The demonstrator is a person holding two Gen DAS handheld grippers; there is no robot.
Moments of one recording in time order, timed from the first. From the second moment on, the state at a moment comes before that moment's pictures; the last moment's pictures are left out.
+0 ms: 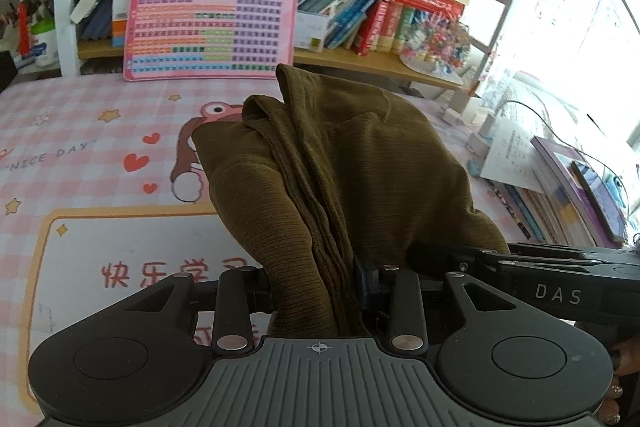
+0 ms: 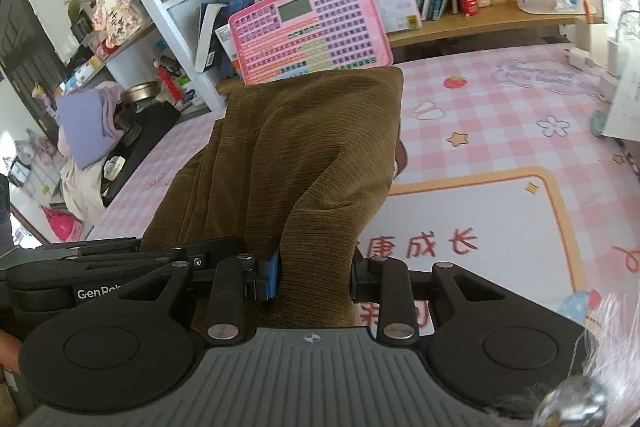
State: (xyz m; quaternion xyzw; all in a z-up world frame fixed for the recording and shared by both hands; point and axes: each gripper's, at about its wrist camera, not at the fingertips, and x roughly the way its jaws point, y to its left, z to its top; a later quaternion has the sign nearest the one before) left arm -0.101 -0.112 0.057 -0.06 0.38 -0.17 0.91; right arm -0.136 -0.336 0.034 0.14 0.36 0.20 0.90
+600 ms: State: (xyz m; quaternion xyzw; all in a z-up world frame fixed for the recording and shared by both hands) left arm -0.048 -0.047 0.047 -0.06 0.40 -0.19 0.89; right arm -0.088 -0.263 0.029 0.15 0.38 0.17 0.90
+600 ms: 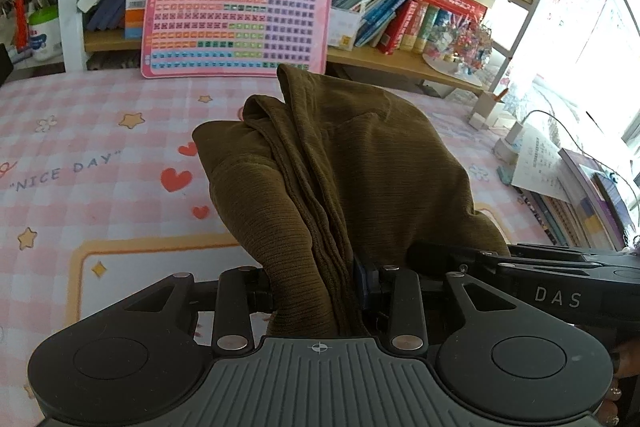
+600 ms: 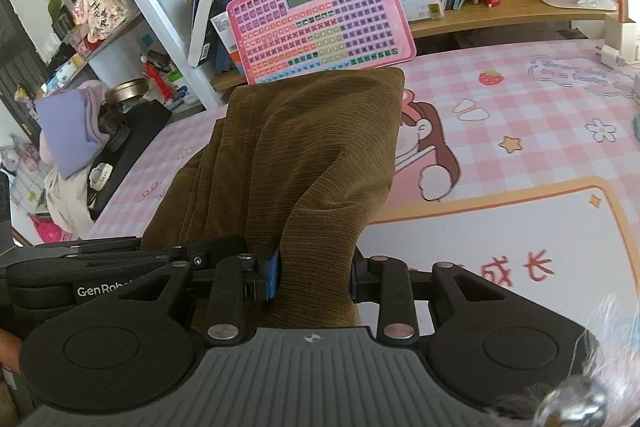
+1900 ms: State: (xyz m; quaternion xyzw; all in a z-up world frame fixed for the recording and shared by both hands) left arm 0.154 0.080 -0.035 -0.11 0.41 -0.16 0.89; right arm 0.130 -0.140 -0.030 0.14 0.39 0.13 0.90
